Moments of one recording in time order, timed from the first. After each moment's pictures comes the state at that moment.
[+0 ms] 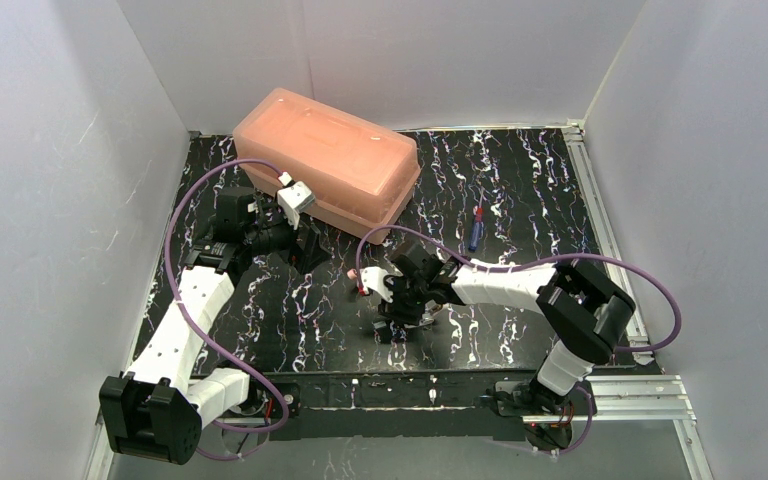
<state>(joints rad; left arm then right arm) -0.17 1.06 0.90 -0.50 0.69 0.34 0.97 1.64 0.89 -0.26 -0.32 -0.50</state>
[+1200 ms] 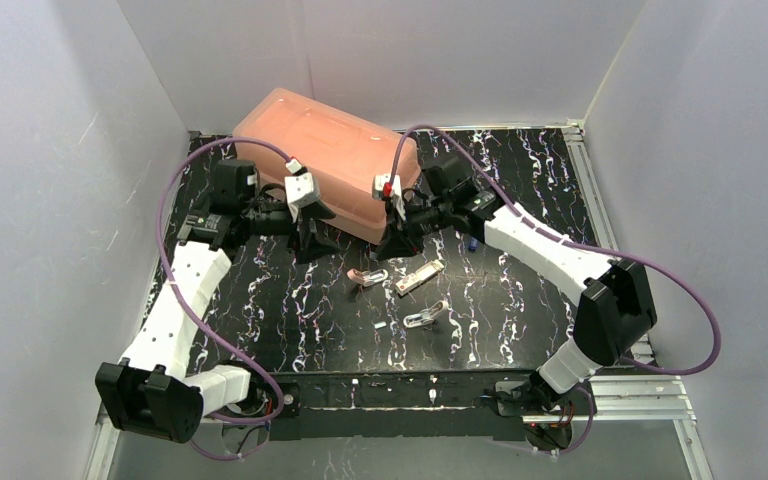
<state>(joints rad) -0.20 1.16 1.16 -0.70 1.06 0.63 0.70 1.58 1.32 -0.47 -0.91 -0.38</state>
